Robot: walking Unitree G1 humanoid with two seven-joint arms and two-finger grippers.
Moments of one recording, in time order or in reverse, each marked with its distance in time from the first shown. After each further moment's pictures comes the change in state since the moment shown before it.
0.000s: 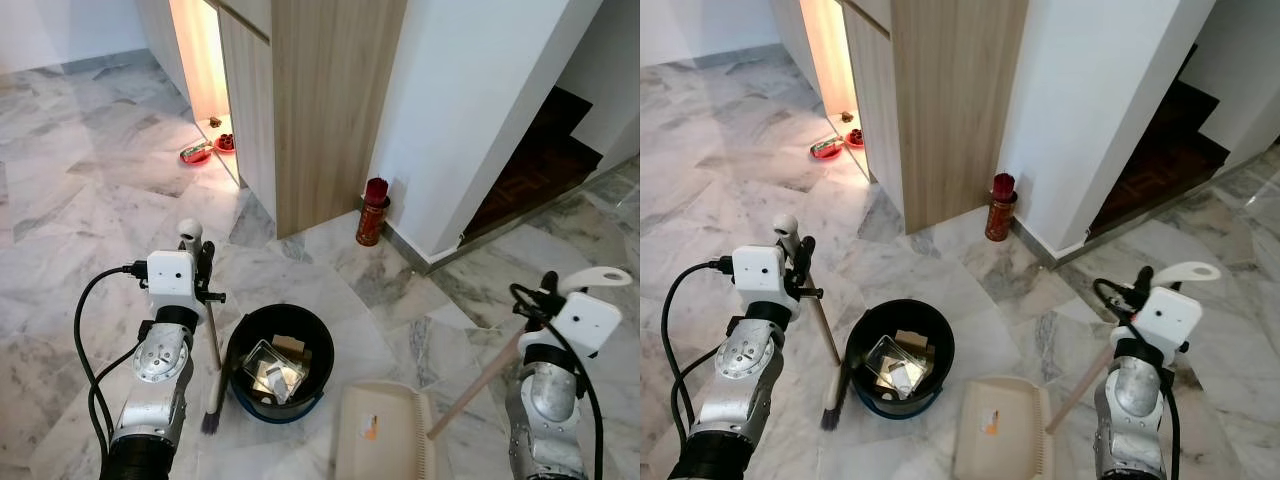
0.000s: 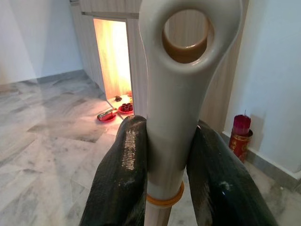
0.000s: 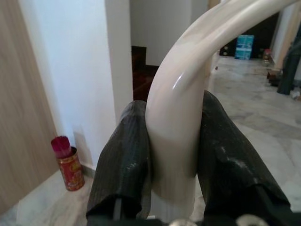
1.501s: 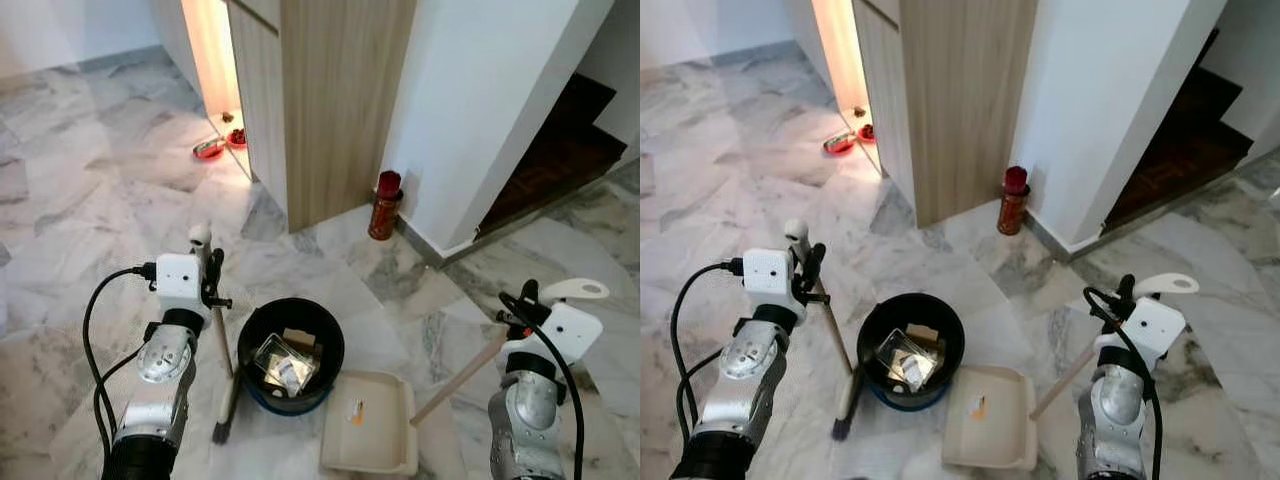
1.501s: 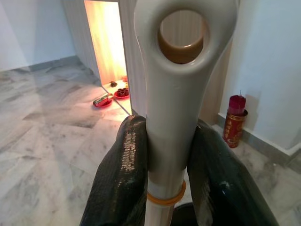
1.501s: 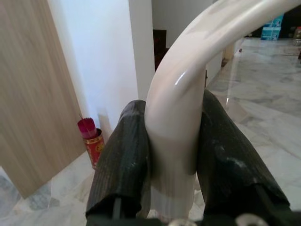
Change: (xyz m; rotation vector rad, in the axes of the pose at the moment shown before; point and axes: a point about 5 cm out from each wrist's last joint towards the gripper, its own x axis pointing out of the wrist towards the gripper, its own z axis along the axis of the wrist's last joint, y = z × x) left arm 0.000 -0.002 -0.006 -0.005 0.047 -0.059; right arm -0.013 0.018 -0.015 0.054 0.025 0.069
